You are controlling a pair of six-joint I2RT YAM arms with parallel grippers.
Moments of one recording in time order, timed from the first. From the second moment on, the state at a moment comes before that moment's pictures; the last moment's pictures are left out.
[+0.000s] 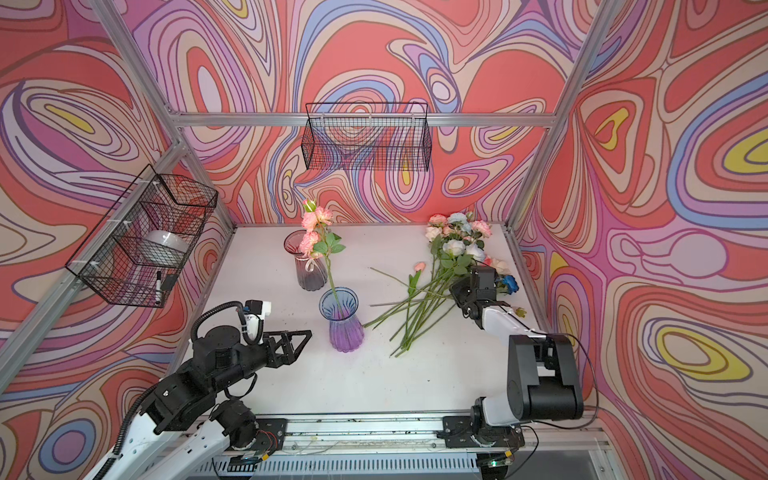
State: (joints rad) left arm -0.61 0.44 0.63 -0.64 0.10 -0.71; right arm -0.03 1.43 0.71 0.02 -0.17 1.06
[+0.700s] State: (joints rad) left arm -0.61 0.43 0.62 -0.64 0.11 -0.71; right arm -0.03 1.45 0.67 0.01 -0.13 1.04
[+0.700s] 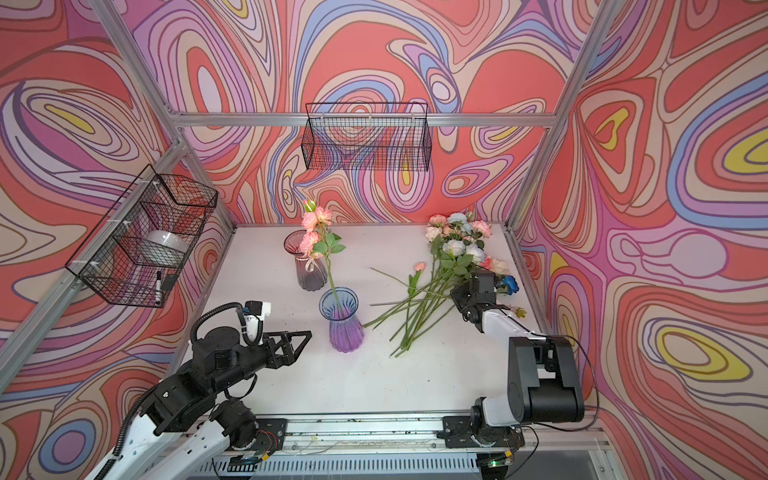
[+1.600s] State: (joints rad) left arm -0.61 0.43 0.62 -0.64 0.11 -0.71; right arm -0.03 1.49 0.69 0.00 -0.10 1.01
